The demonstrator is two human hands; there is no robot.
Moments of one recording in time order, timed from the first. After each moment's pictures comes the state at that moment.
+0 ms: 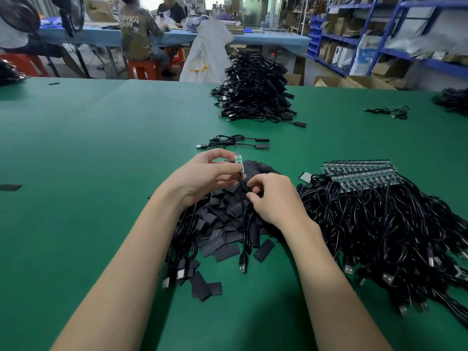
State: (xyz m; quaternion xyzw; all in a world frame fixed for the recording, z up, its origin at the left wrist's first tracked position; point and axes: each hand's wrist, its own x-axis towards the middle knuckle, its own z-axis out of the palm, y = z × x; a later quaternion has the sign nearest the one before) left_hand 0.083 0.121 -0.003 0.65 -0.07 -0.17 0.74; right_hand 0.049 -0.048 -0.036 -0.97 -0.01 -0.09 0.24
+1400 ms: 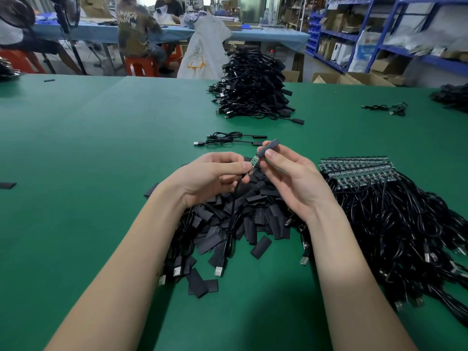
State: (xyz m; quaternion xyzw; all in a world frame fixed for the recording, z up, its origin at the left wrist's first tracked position) left_hand 0.077 0.114 0.000 0.62 -0.14 -0.26 0.72; right_hand 0.042 -0.072 -0.004 -0.48 -0.02 0.01 0.88
